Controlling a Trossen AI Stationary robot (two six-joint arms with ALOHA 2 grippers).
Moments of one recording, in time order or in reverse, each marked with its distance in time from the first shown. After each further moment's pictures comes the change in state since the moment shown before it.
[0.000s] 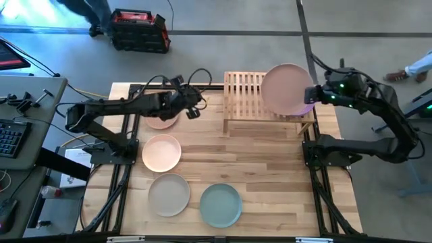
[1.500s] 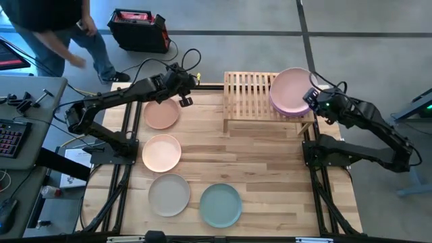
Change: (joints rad) left arm 0.280 0.000 0.000 -0.012 0.302 0.173; right arm 0.004 -0.222 -0.459 0.118 0.179 0.720
